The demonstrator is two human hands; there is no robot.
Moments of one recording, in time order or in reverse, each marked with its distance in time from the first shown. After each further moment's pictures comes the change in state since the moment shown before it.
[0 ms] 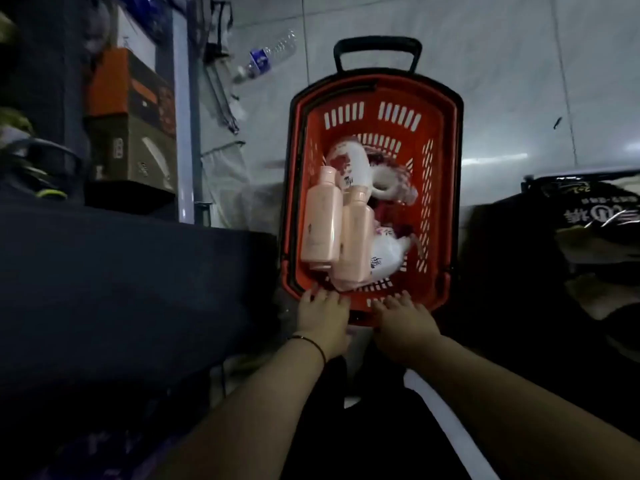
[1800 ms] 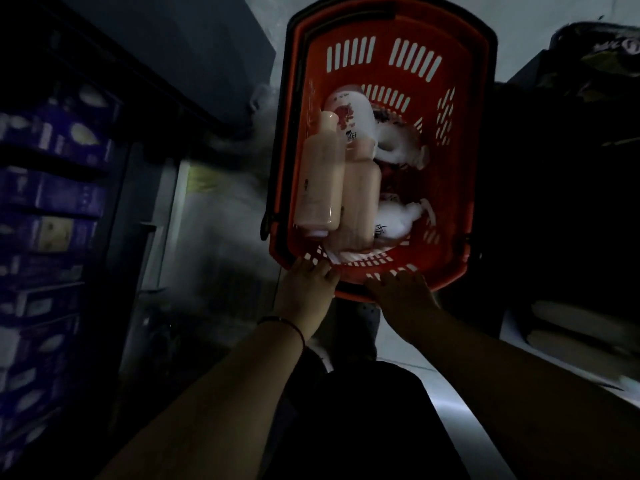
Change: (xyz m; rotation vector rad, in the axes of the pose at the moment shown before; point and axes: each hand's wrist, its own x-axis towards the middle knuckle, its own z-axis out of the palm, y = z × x) left_hand -0.194 0.189 0.361 -0.061 0.428 -0.098; right_hand -0.171 0.083 0.366 -0.372 0.219 -0.278
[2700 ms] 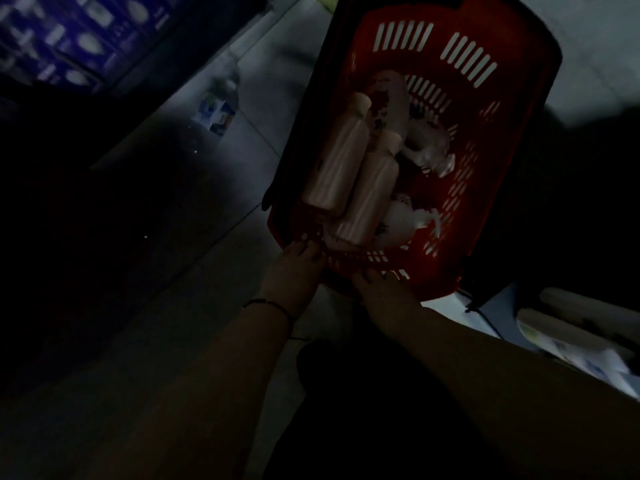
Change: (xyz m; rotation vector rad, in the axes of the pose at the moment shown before) left_hand -0.248 0.185 0.152 -0.311 0.139 -0.492; right_hand -0.187 -0.043 0.150 -0.331 -0.514 -0.401
